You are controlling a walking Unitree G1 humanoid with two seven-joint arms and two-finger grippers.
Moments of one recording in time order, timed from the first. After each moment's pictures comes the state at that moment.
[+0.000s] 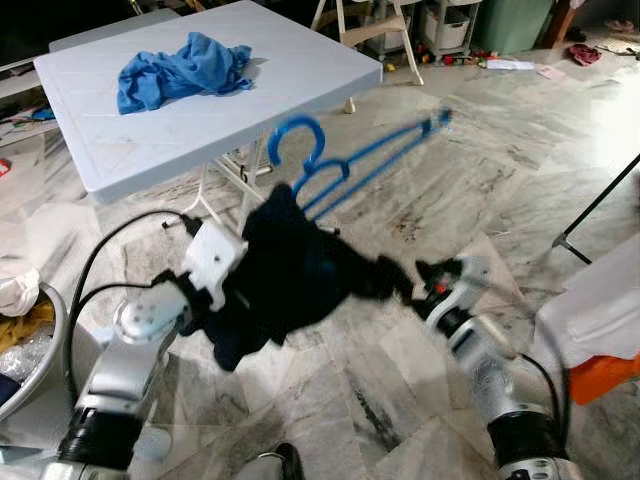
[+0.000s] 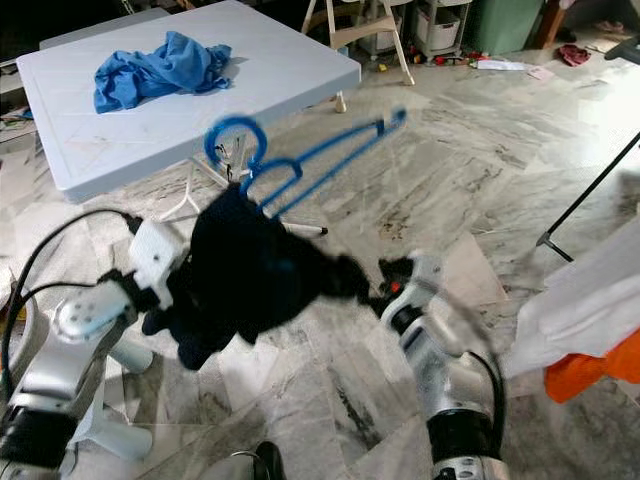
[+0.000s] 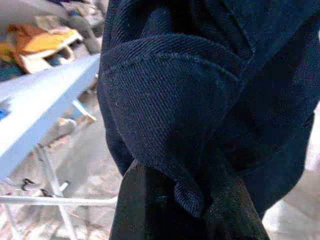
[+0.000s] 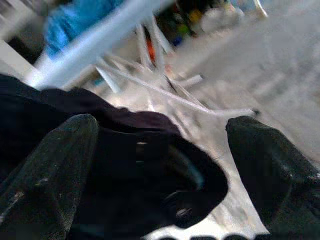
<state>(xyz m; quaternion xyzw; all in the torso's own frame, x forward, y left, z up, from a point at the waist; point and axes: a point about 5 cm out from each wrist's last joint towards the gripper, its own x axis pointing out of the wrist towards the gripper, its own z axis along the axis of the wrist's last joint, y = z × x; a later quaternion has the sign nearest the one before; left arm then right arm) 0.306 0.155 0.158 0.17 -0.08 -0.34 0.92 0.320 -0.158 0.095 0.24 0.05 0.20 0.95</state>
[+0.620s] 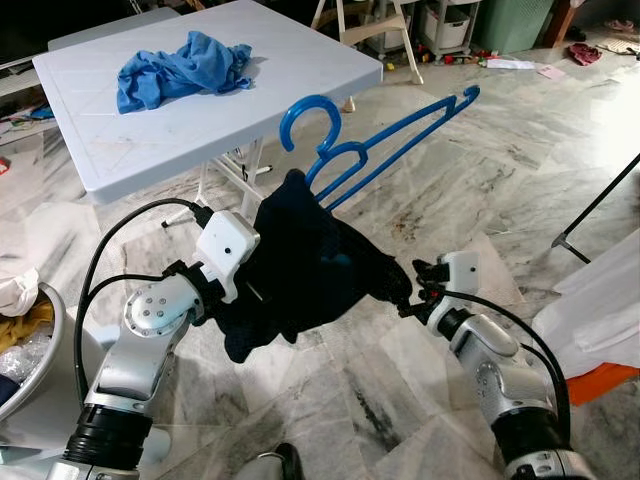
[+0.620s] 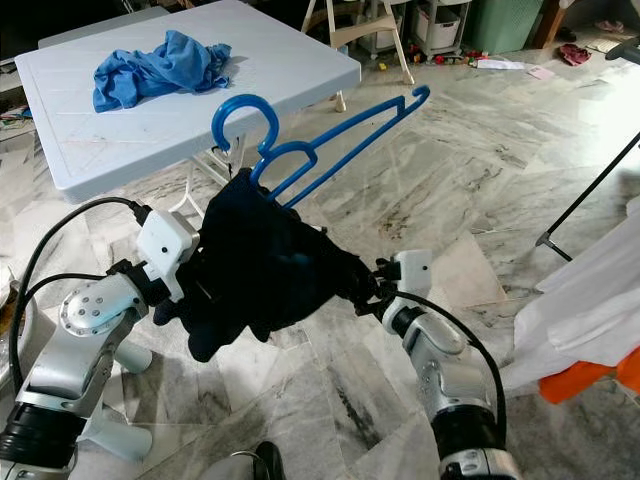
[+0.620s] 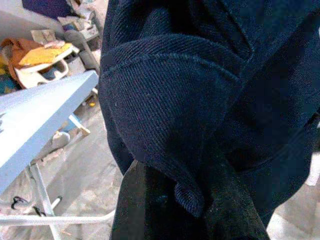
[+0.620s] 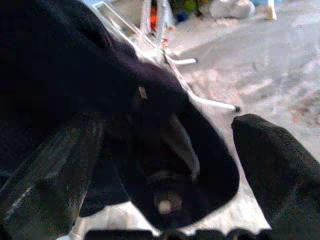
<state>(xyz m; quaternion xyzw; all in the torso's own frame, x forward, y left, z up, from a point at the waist) 0.301 0.139 0.175 0.16 -0.10 -0.36 0.91 0.321 -0.159 0.075 0.09 0.09 0.21 0.97</state>
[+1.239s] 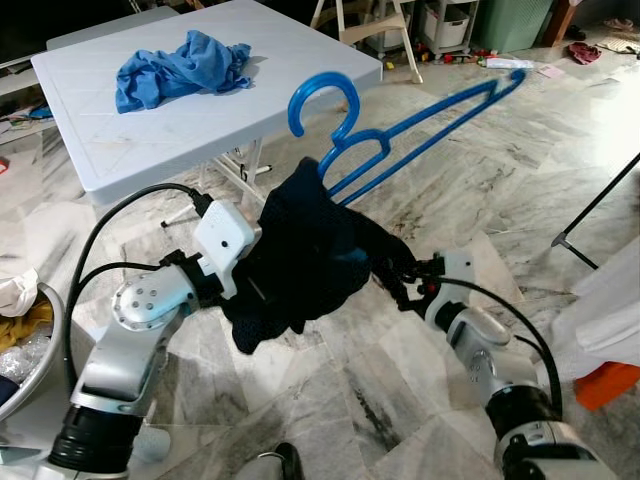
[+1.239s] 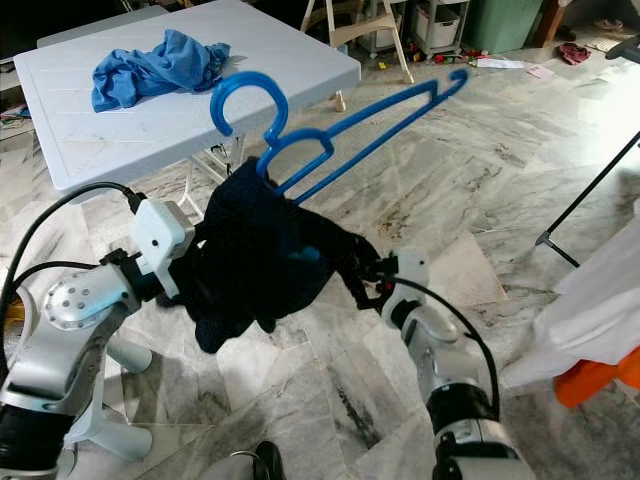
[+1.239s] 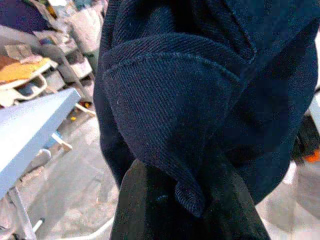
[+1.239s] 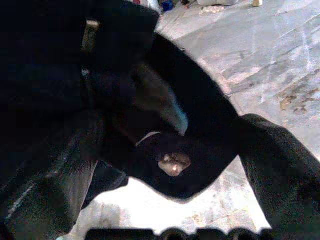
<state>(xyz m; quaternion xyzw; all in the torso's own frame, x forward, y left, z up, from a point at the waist) 0.291 0.138 0.192 0.16 -0.11 -0.41 0.89 0.337 -0.166 0.072 0.09 0.11 0.18 0.97</state>
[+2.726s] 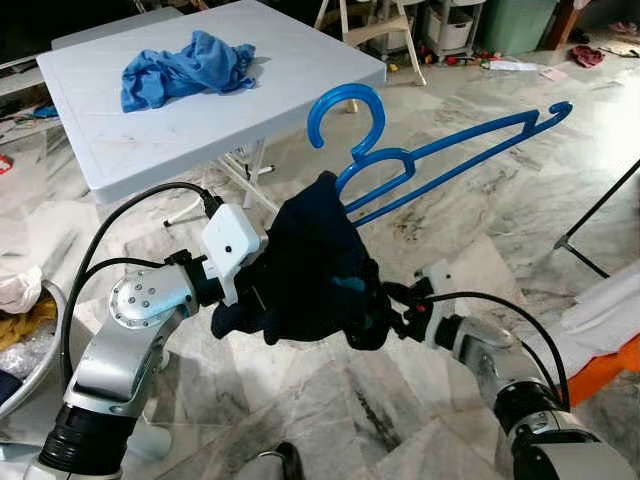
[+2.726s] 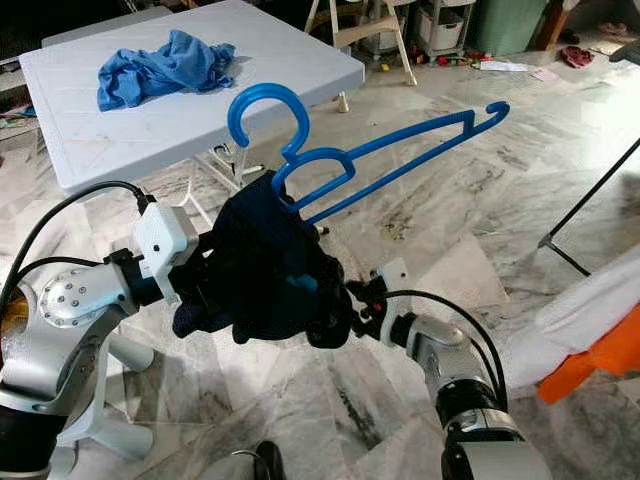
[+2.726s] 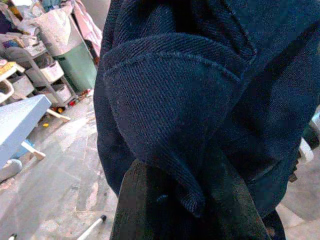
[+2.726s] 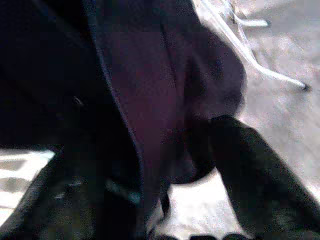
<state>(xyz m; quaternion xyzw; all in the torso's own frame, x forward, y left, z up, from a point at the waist) 0.284 0.130 0.199 0.16 -0.10 -0.47 0.87 0.322 -0.162 0.053 0.06 0.18 0.35 0.92</state>
